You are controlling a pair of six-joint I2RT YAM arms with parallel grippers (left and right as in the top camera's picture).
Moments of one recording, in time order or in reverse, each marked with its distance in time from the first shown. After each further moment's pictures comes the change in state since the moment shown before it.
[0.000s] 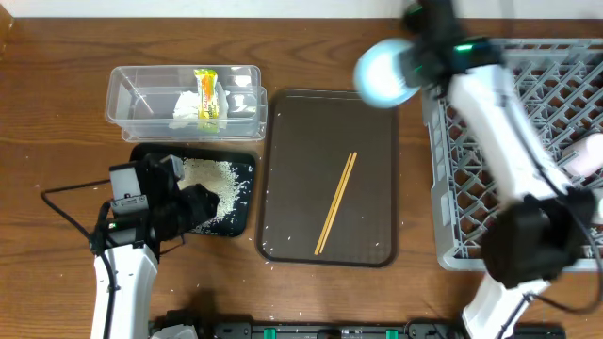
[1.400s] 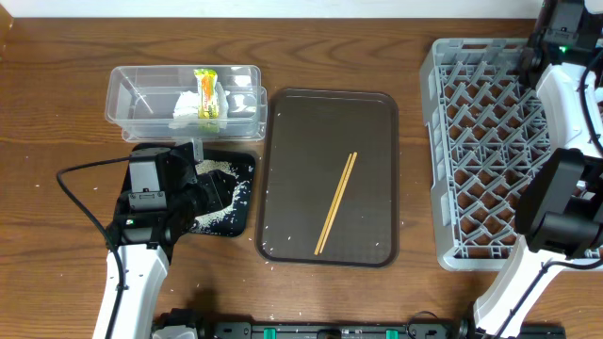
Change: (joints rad) left arm -0.144 0.000 0.000 0.172 0.001 -0.012; right arm -0.412 0.203 -0.019 0.323 0.917 -0.111
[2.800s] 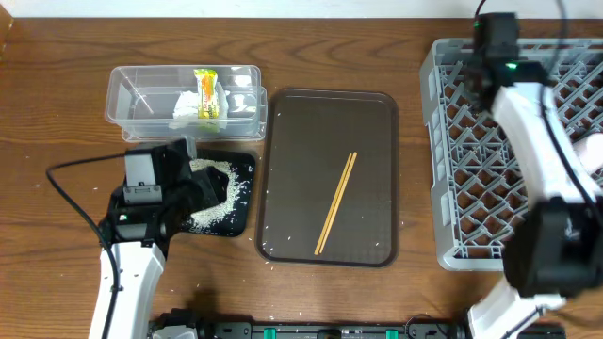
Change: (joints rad) left arm -0.008 0.000 0.098 -0.109 -0.094 -0.023; right arm 0.241 -0.314 -0.225 -0.208 -0.778 0.104
